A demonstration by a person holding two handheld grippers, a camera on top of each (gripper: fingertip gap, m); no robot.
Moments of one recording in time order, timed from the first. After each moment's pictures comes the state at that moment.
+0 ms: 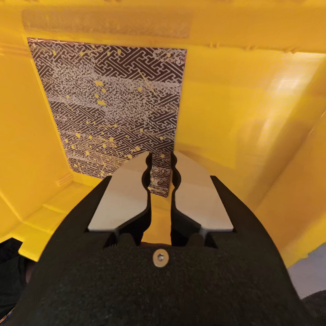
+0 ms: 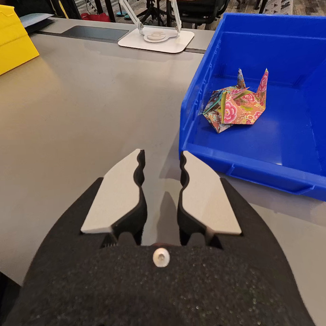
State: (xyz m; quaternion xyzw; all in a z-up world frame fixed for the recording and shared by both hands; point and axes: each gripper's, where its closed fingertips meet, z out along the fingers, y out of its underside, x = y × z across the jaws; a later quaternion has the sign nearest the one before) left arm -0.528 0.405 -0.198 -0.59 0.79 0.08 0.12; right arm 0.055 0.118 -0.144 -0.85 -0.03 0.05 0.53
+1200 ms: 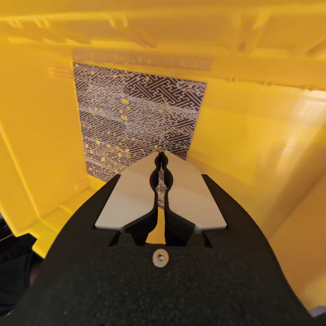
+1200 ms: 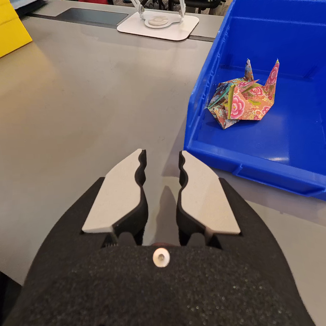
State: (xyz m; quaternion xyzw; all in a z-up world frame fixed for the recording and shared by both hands) left arm -0.508 0.414 -0.193 -0.59 0.78 0.07 0.20; right arm 0.049 0.122 -0.153 -0.86 -0.04 0.05 0.51
